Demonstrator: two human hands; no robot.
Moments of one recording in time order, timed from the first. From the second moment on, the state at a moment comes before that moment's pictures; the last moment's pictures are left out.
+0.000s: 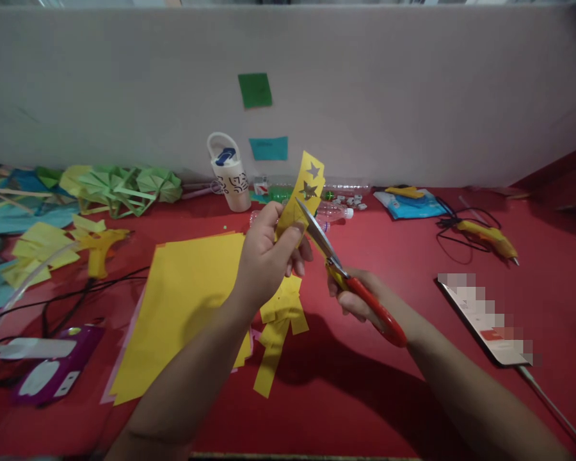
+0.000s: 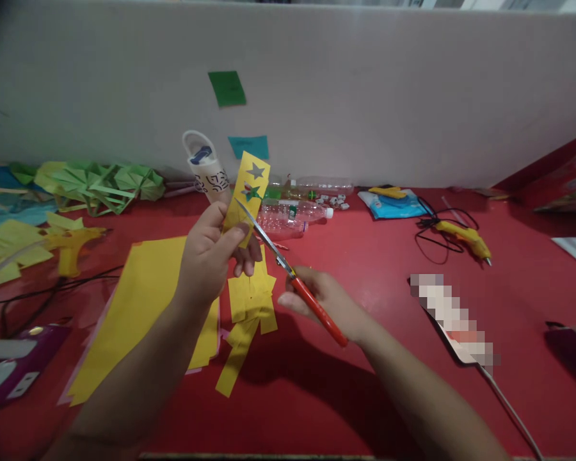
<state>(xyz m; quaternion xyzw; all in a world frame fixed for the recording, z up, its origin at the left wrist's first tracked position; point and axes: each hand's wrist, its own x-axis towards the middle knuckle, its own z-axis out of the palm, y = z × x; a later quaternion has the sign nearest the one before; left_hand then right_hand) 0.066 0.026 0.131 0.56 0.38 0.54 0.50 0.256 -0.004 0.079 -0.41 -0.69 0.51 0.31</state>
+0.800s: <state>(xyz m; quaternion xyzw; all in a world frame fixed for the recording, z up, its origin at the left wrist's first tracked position) 0.065 0.025 0.133 0.55 0.36 0.53 0.53 0.257 -0.004 0.067 -0.40 -0.67 0.54 0.31</state>
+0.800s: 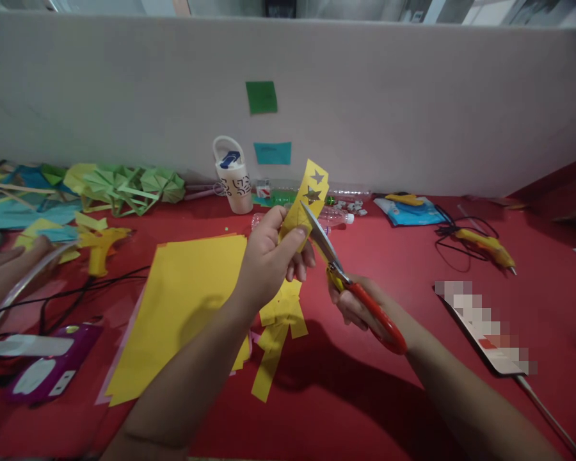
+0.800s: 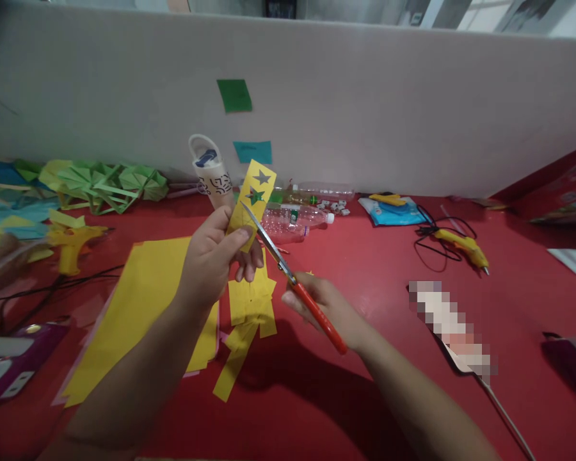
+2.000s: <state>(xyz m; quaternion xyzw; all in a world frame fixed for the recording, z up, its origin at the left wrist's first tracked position) 0.064 0.027 0.133 0.55 0.36 0.54 0.53 0.258 -0.003 0.068 -0.42 -0.63 0.58 0.30</state>
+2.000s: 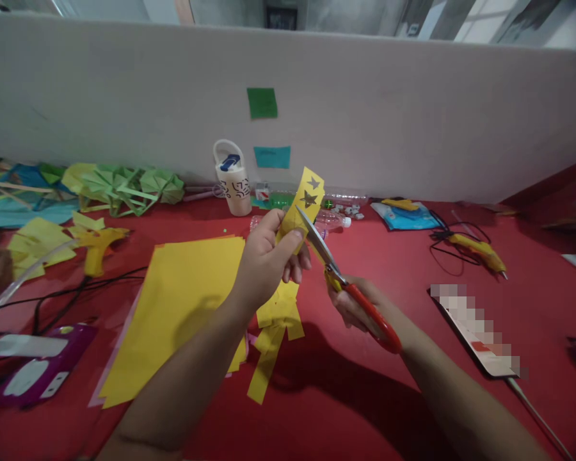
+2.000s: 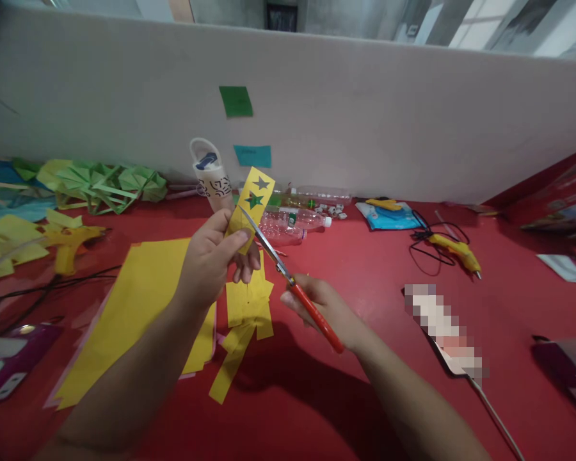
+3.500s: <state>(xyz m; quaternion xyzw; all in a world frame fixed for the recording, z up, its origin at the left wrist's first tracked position) 0.058 0.031 0.129 0.57 0.39 0.56 0.46 0.258 -0.006 0.073 -0.36 -0.68 0.56 0.30</state>
